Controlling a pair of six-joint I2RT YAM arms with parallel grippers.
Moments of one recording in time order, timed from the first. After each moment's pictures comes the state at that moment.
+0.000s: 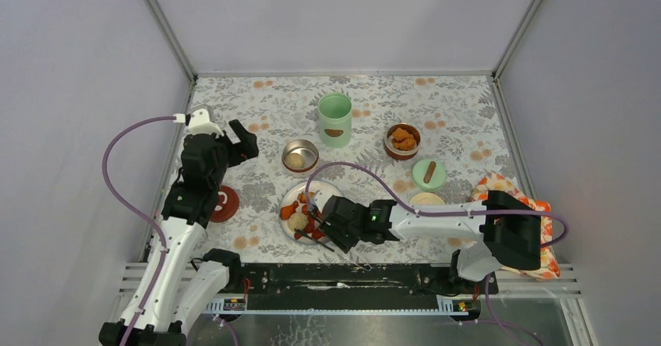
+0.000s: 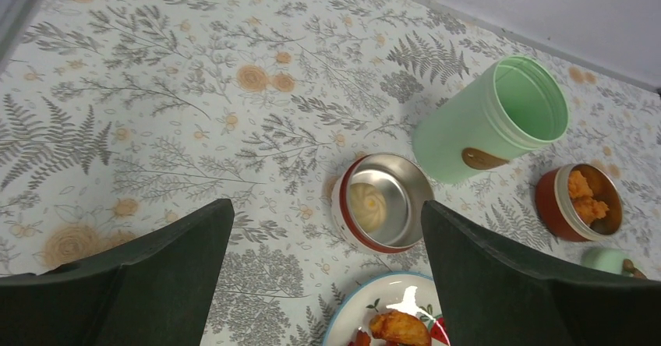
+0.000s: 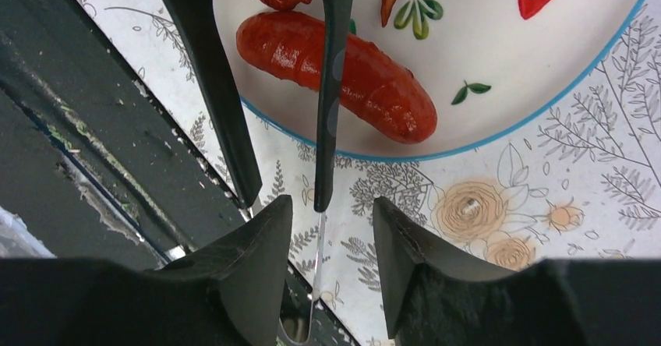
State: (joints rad) left arm -0.17 0.75 0.80 -0.36 -0.17 -0.39; right arm 1.27 1.51 0.92 -0.47 0.11 0.25
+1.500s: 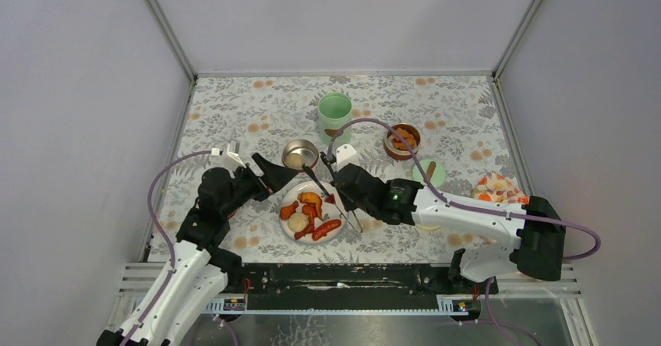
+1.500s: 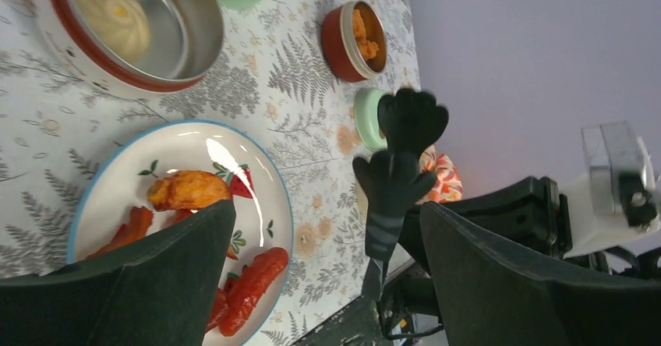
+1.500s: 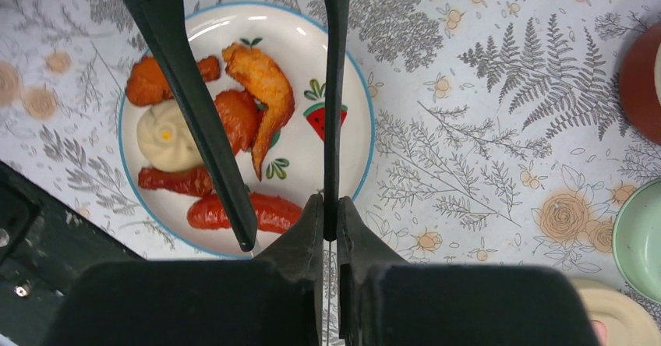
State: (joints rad) left arm -0.31 0.55 0.47 -0.21 0.31 -0.89; right arm 1.16 1.36 1.01 -0.43 0.41 0.37
